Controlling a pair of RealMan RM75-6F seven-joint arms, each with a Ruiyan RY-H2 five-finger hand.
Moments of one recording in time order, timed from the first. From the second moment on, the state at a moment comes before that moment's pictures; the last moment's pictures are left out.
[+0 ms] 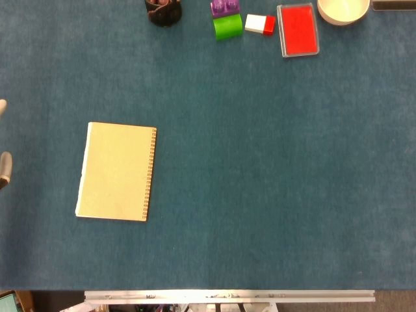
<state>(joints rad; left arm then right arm) -0.12 -1.13 -0.05 -1.68 1.51 1.47 0.05 0.06 -1.08 0.11 -1.57 -1.45 1.48 0.29</state>
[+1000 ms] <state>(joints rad) -0.37 -1.40 0.02 -0.91 1.80 1.38 -0.47 0.06 -1.04 0.10 -1.62 -1.48 1.49 0.26</state>
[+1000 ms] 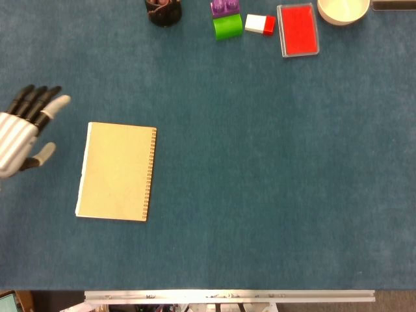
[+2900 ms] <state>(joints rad) -0.45 -1.78 0.29 -0.17 1.91 1.49 -0.60 0.06 -1.05 0.10 -1.74 -1.47 1.50 0.09</state>
